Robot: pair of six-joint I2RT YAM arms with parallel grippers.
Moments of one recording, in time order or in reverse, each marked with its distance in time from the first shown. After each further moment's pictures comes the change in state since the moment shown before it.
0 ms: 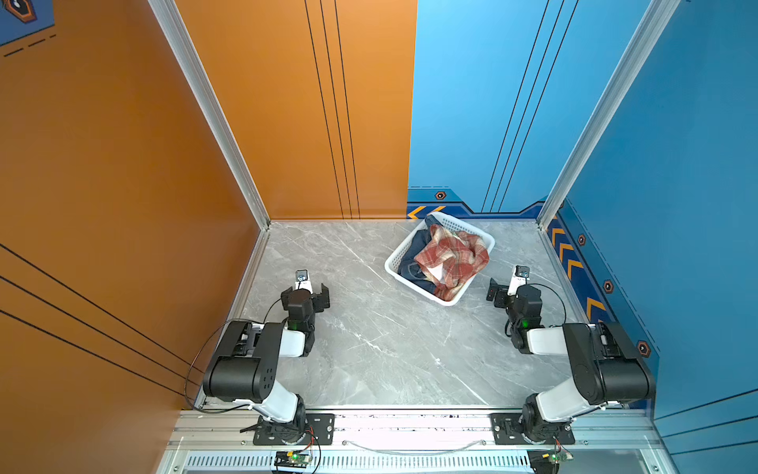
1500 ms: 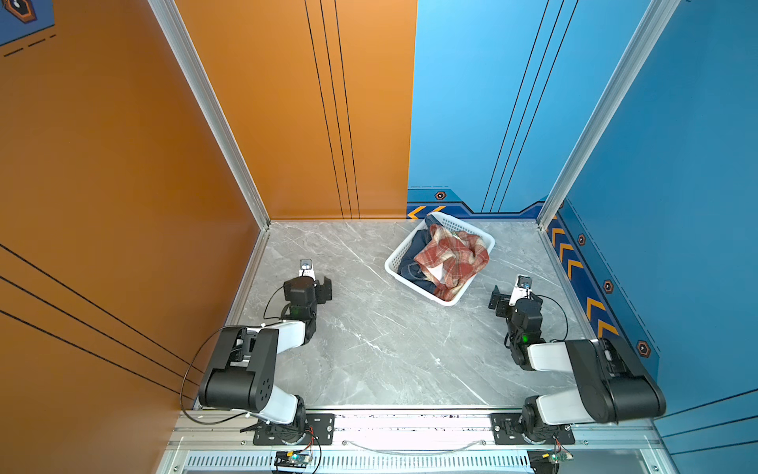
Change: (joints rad) left arm -0.043 -0.102 0.198 -0.343 -0.050 0.016; right arm 0.066 -0.211 -0.135 0.015 0.195 -0.004
